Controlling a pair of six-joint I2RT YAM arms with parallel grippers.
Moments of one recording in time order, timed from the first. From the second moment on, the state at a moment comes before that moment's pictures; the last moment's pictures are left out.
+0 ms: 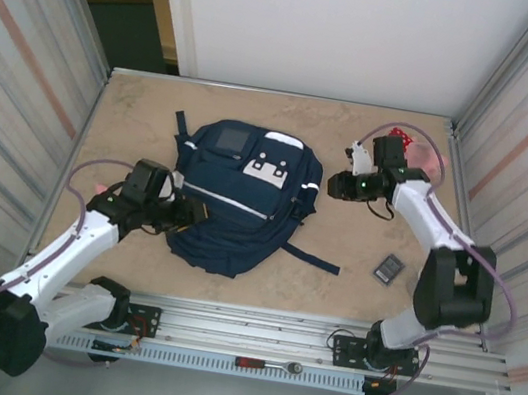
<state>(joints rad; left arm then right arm) -0.34 0.98 0.67 -0.61 0.40 -0.75 0.23 1.51 1.13 -0.63 -0.41 0.07</state>
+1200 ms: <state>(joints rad) -0.58 1.50 1.10 -0.73 0.44 1.11 0.19 0.62 0.66 -0.38 -0.41 0.32</state>
